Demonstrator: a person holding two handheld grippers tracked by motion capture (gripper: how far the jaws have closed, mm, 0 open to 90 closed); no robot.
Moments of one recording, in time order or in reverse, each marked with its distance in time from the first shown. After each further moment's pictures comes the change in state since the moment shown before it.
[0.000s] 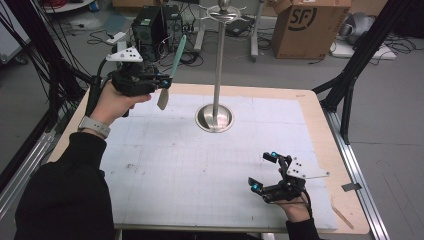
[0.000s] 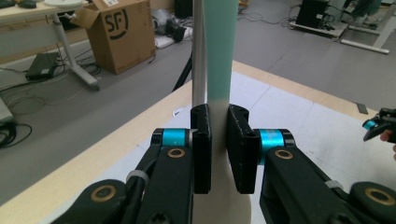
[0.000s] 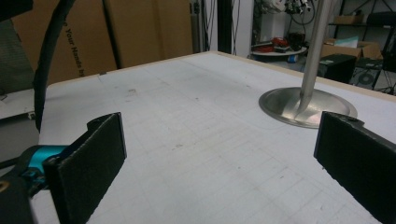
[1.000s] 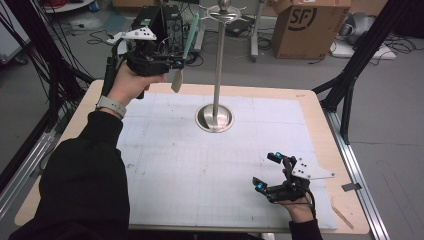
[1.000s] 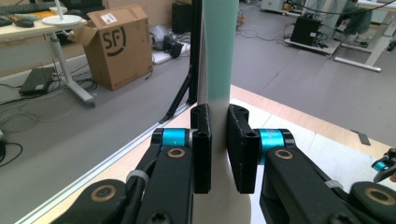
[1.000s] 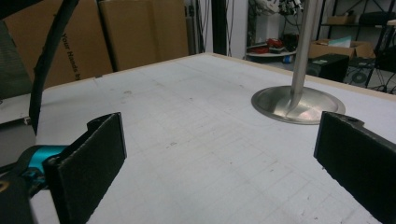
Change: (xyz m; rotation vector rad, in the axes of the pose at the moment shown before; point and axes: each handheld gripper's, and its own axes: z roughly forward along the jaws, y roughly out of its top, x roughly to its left) left arm 0.012 0.033 0.032 -0.047 -0.012 -0.016; right arm -0.005 -0.003 -0.009 -0.010 -0.016 0.018
